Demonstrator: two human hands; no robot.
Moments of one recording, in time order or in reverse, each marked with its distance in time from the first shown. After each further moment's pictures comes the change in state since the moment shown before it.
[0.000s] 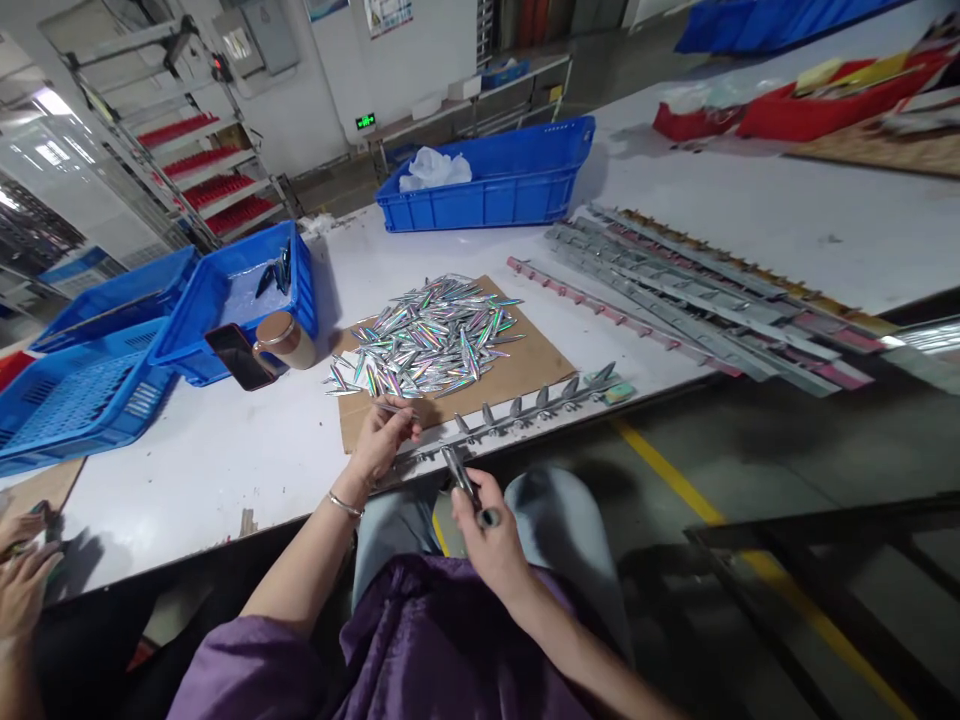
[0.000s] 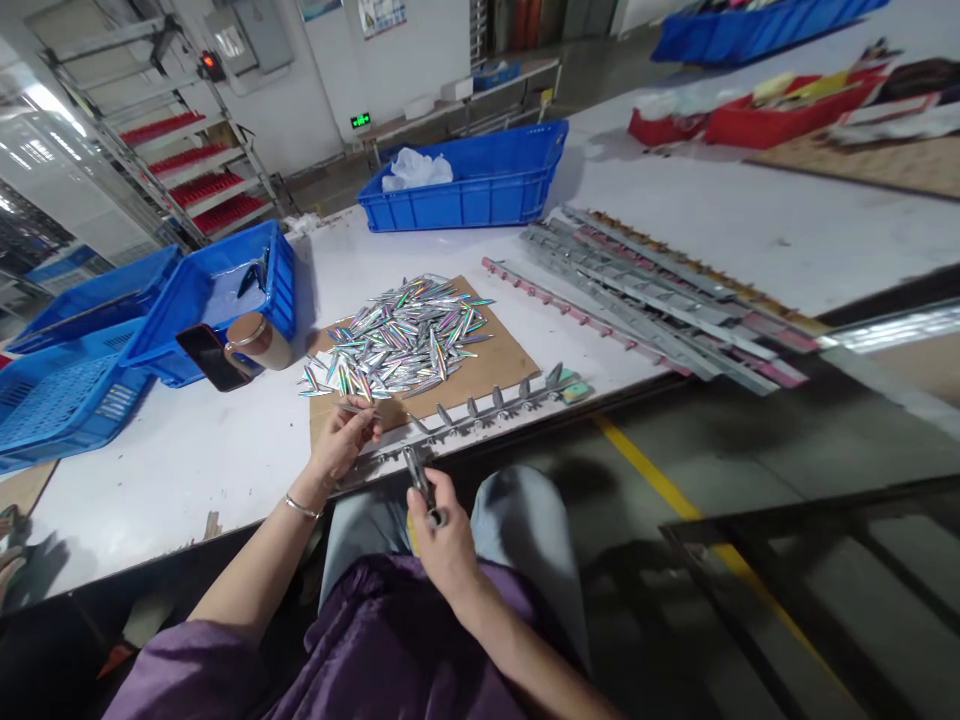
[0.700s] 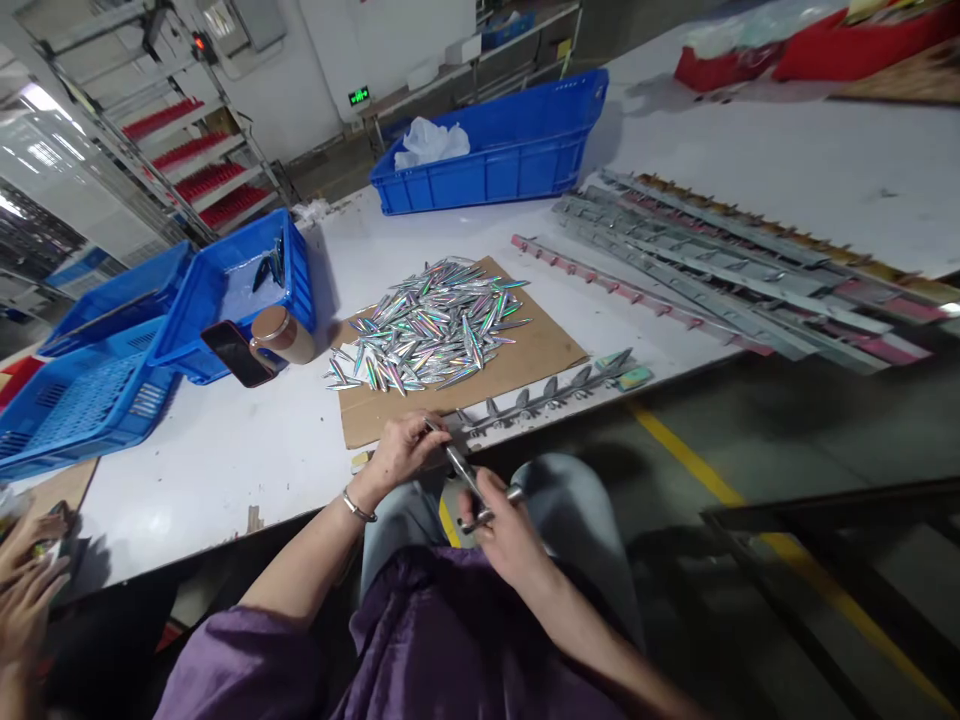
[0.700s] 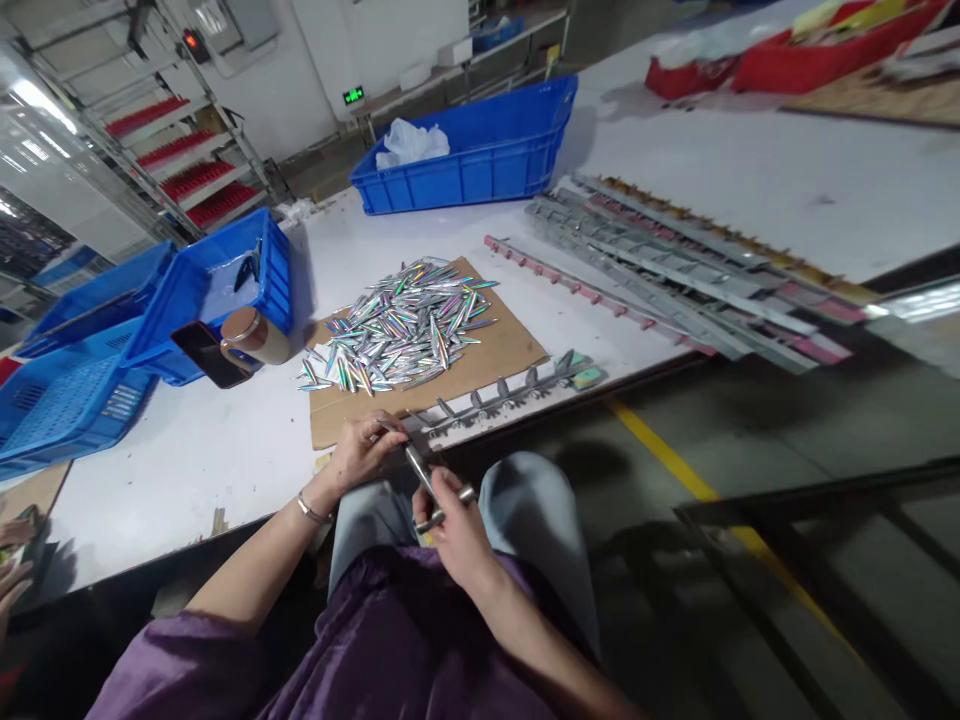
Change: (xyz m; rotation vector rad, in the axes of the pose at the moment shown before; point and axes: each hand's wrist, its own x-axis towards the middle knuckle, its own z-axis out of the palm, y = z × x) left_hand -0.012 0.004 0.014 0.937 -0.332 0.473; right_hand 0.008 0.000 -0.005 0.547 -0.177 0.329
